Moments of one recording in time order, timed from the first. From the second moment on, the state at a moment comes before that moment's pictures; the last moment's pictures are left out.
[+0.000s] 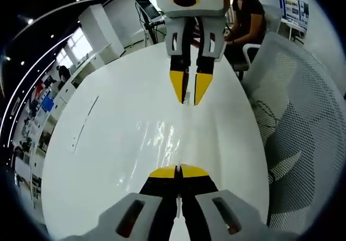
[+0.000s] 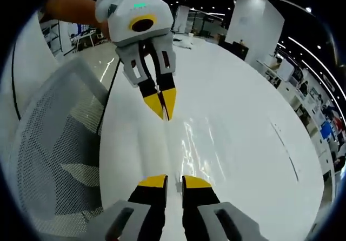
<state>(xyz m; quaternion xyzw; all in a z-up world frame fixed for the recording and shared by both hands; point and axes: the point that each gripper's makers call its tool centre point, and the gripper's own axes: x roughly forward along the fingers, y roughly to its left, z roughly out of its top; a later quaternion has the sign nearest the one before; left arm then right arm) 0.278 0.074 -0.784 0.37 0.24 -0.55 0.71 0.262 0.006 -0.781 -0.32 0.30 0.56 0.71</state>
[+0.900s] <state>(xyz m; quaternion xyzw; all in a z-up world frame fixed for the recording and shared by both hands) 0.271 0.072 -0.788 0.39 0.21 -0.56 0.70 0.268 0.035 -0.775 -0.29 0.30 0.57 0.71</state>
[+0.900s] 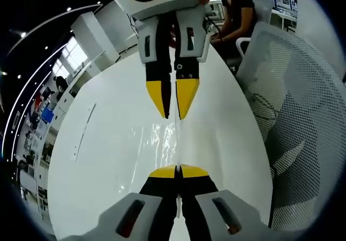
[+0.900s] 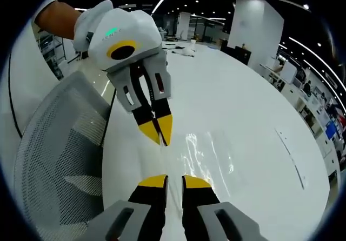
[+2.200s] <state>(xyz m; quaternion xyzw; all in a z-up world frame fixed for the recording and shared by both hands) 0.272 0.063 -0.776 0.37 0.18 -0.56 0.72 0.263 0.034 -0.790 -0.32 0.34 0.56 0.68</state>
